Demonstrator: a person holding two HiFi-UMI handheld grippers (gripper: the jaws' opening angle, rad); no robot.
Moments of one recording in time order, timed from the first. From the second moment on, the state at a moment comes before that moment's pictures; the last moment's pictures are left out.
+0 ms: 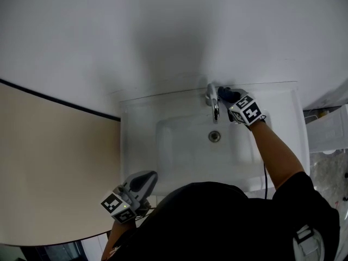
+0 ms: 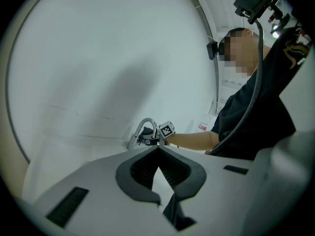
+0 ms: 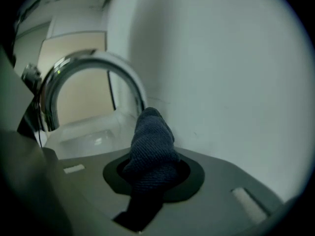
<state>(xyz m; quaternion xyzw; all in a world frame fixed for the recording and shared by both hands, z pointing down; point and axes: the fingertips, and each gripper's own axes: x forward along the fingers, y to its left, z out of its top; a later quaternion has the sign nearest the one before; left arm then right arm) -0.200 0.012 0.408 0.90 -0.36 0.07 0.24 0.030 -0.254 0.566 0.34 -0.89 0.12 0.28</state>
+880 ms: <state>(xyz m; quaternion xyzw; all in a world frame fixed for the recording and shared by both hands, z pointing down) -0.194 0.022 0.413 0.90 -0.36 0.08 0.25 0.020 -0.253 0.604 0.27 -0.86 0.11 0.43</state>
